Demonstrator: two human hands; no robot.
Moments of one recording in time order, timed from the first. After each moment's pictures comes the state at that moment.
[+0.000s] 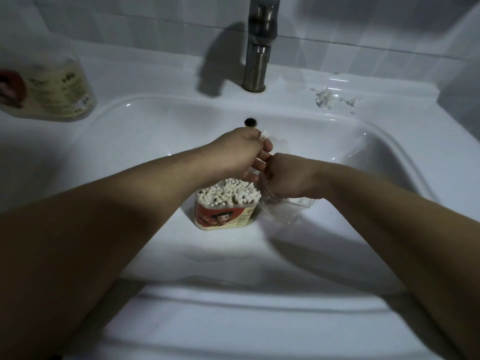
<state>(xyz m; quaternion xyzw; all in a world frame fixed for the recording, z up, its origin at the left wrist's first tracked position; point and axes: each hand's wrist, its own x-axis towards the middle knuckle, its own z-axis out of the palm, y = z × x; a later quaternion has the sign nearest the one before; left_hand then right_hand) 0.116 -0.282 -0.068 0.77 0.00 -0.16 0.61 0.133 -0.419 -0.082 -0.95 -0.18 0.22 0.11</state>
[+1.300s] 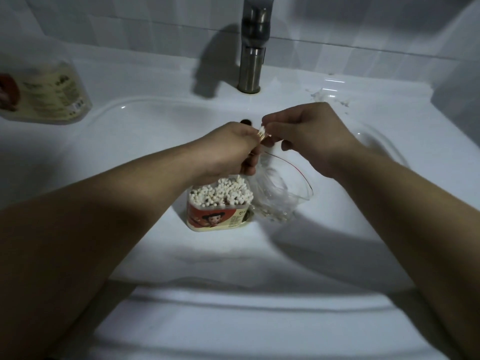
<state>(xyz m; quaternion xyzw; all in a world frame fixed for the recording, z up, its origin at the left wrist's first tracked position) 0.118 -0.278 -0.068 0.74 -0.03 -0.15 0.65 0.143 -0.440 -0.050 -0.82 -0.10 0.01 0.57</state>
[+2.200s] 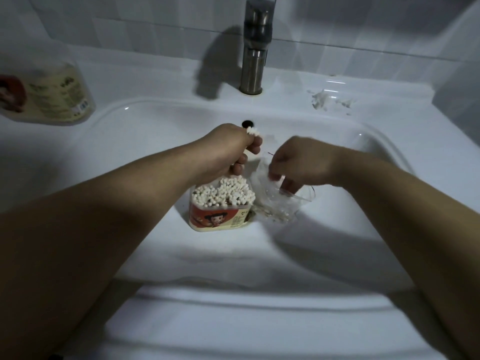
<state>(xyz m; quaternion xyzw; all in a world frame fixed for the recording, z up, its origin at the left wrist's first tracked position) 0.125 -0.277 -0.068 0.74 0.08 -0.13 0.65 0.130 -0.441 -0.047 -0.95 -0.15 0.20 0.21</state>
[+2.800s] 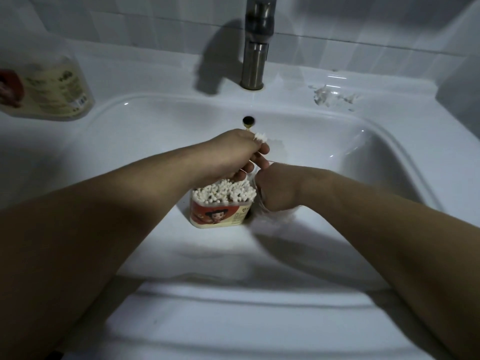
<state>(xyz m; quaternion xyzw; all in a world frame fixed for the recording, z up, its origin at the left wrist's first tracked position) 0.120 -0.276 -0.077 0.78 0.02 -0.18 0.60 0.125 -0.409 -0.091 -0.92 -0.30 0.22 -0.10</state>
